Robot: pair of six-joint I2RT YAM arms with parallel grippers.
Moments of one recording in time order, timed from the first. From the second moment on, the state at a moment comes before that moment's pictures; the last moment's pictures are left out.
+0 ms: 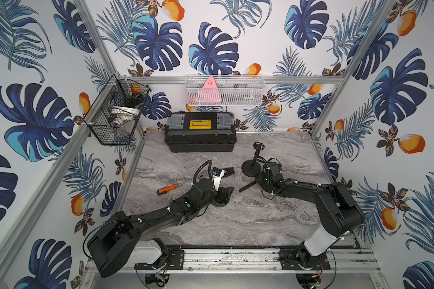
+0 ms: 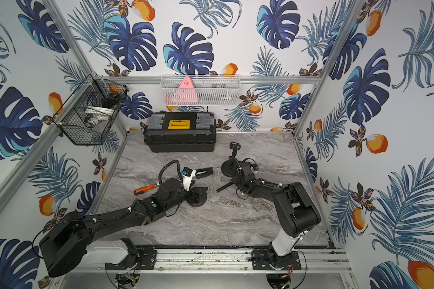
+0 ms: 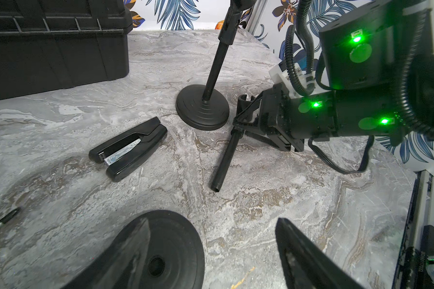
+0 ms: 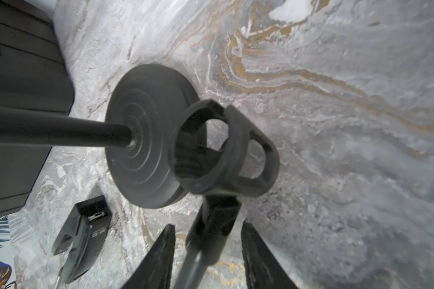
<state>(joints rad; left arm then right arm) -0.72 1.30 0.58 0.30 -0.03 -0.32 0.40 1.69 0.79 0.04 0.10 1.05</state>
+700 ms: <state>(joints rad) -0.72 1.32 0.58 0.26 -0.08 -0.34 0.45 1.48 0.74 0.02 0.15 0.85</state>
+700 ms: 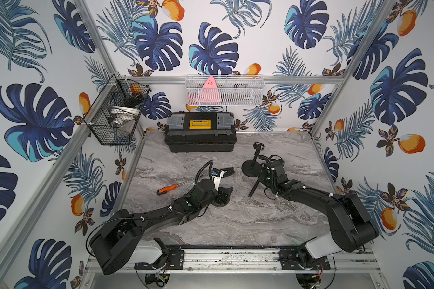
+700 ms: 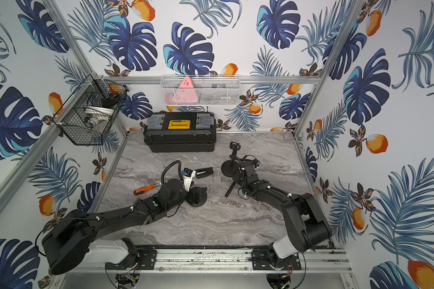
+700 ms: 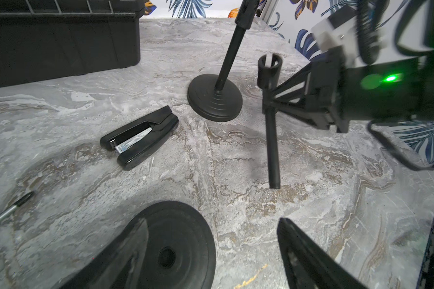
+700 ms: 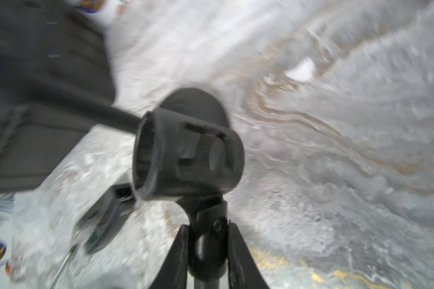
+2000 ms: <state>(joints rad) -0.53 1.29 0.39 0.51 0.34 -0.06 0.63 1.63 0.60 1.17 -0.61 0.13</state>
